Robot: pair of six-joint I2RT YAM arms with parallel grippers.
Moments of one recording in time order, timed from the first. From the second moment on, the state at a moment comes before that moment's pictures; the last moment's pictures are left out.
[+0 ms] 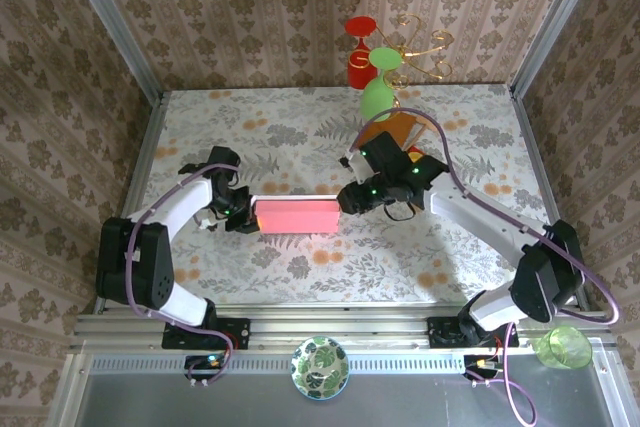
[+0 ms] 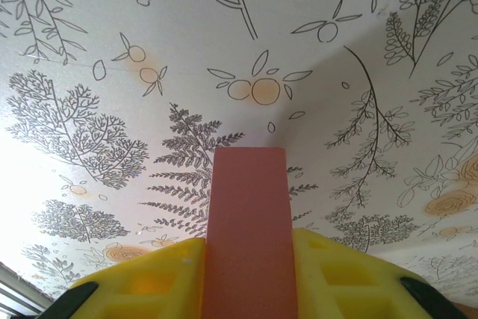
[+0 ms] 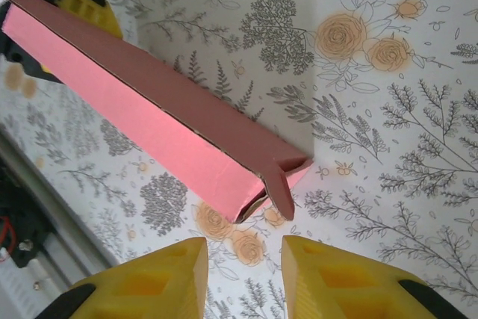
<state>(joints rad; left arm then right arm) -0.24 1.51 0.94 -0.84 0.37 -1.90 0.64 1.48 1.22 -0.71 -0.25 0.21</state>
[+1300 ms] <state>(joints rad) -0.23 1.53 0.94 -0.84 0.39 -1.89 0.67 1.61 1.34 -0.77 -0.17 0.15</state>
